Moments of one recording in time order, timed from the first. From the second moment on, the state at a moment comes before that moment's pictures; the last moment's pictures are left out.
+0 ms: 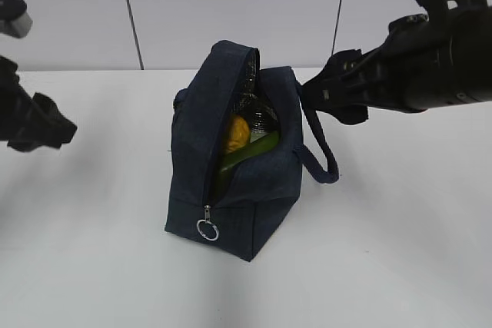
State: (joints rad) left arm -0.24 1.35 -0.84 -0.14 0.46 0.33; right arm 0.47 1.29 -0.92 0.23 0.34 -0.15
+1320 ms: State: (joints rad) left arm -0.42 1.23 -0.58 -0.33 -0.01 0.37; right arm 0.55 1.24 -0.50 0.26 -0.19 -0.29
